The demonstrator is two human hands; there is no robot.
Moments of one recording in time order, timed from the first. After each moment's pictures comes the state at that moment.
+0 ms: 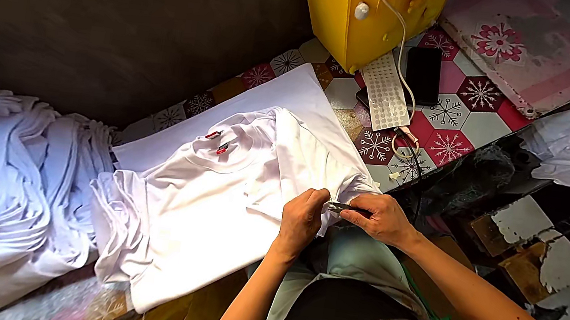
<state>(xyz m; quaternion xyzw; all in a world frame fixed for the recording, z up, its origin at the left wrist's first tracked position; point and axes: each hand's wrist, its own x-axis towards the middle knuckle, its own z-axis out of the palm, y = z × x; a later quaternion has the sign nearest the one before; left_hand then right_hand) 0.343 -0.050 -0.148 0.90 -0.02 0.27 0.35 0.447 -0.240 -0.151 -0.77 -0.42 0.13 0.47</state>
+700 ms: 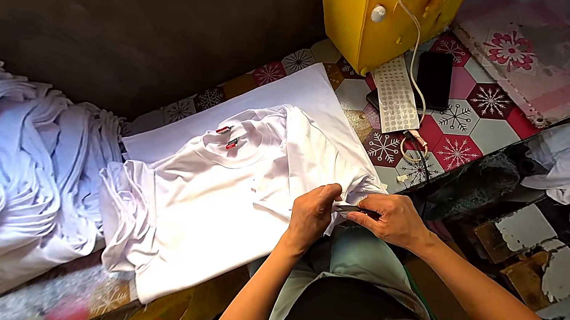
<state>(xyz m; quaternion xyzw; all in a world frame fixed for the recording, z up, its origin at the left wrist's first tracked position) 0.347 -0.050 -0.146 0.89 -0.01 0.25 0.39 0.449 -0.240 -0.135 -0.79 -0.47 0.07 0.38</state>
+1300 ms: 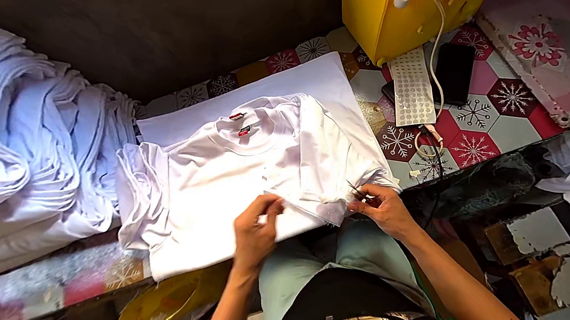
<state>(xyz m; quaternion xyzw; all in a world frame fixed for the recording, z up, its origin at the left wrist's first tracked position) 0.247 0.002 -0.123 0.84 0.20 0.29 0.41 0.433 -0.213 -0.148 -0.69 -0.27 0.31 0.59</state>
